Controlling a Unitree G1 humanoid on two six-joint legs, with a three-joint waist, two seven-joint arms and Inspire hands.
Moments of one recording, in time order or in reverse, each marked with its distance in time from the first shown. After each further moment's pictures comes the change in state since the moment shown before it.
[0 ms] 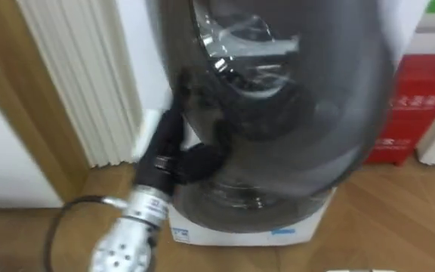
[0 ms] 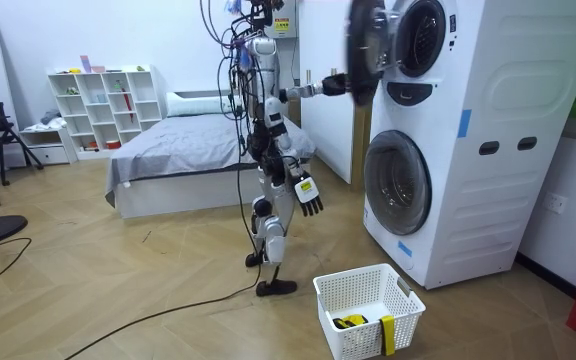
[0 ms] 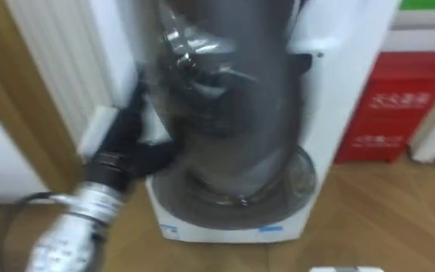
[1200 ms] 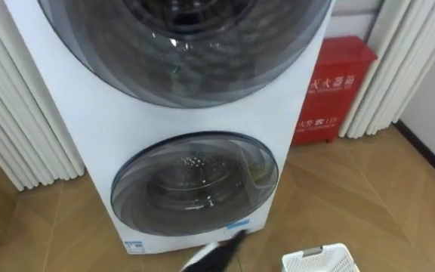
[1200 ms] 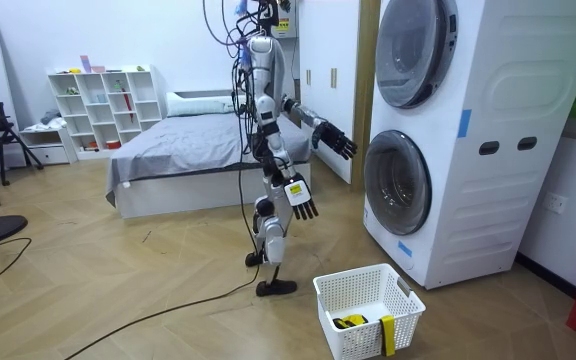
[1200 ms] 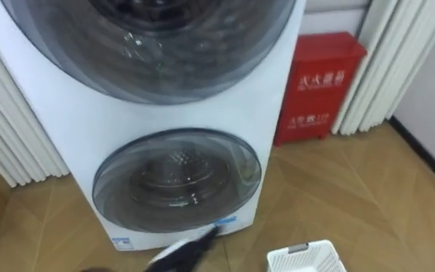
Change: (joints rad) left arm 0.188 0.072 0.011 0.758 0.157 -0.050 -0.201; right arm 0.070 -0.002 0.008 -0.034 0.152 -0.009 -0.005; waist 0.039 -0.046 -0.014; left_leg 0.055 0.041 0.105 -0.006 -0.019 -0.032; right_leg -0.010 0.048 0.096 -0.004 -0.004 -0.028
